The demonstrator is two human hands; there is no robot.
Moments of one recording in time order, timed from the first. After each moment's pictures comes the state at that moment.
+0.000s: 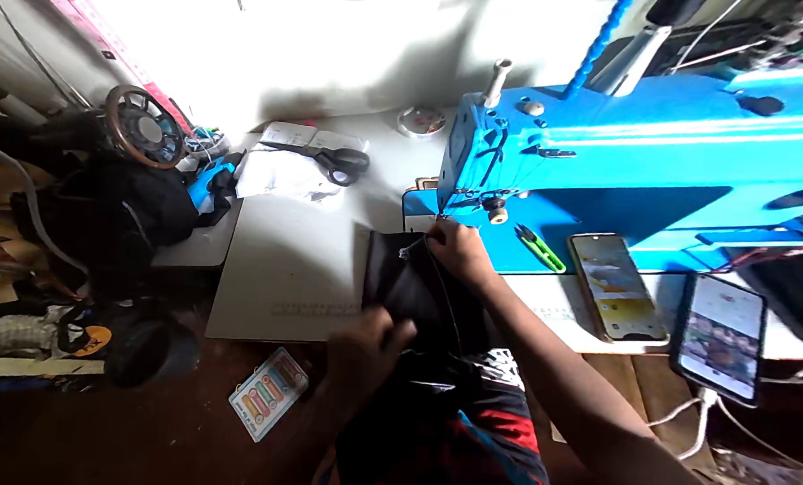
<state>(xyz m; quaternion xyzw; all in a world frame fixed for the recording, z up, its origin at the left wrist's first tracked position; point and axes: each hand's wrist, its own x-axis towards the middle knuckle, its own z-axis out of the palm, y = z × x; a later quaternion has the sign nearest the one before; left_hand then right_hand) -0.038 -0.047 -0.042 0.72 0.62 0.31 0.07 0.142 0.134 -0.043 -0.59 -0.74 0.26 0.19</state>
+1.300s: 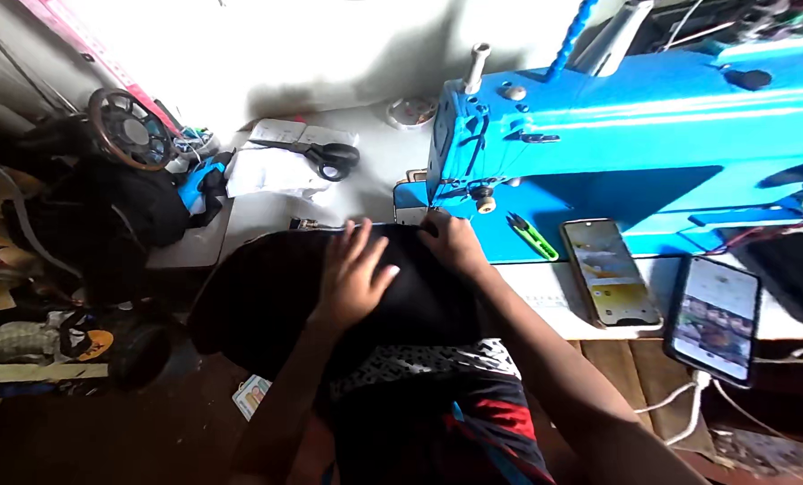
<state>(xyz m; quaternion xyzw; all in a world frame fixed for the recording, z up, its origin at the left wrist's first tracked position) -0.061 0.042 -0.053 0.77 0.59 0.24 0.02 0.149 0.137 -0.051 -0.56 -0.76 0.26 0.20</state>
